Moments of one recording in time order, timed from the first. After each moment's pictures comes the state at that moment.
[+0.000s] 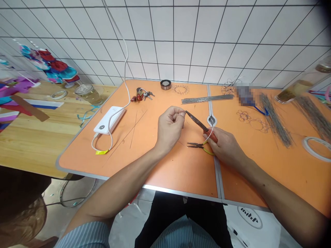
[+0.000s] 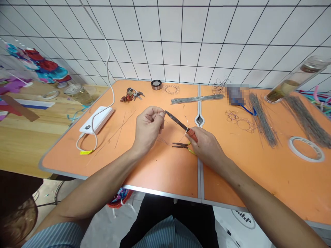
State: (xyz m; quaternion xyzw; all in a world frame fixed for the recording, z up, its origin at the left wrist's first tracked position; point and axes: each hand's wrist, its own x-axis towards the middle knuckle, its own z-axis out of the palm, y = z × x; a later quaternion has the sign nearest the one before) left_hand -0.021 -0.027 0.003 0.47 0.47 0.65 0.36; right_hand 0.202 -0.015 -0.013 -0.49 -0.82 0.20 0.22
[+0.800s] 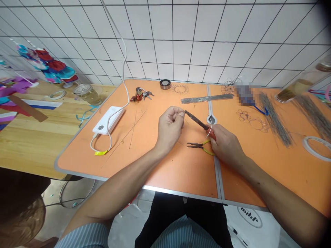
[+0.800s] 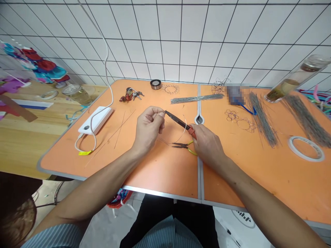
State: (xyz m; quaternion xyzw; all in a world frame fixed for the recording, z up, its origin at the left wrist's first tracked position) left_hand -0.020 -0.024 -0.001 0.45 0.47 0.65 0.39; right_hand 0.204 -0.010 -0.030 -0.48 -0.85 0.05 0.24
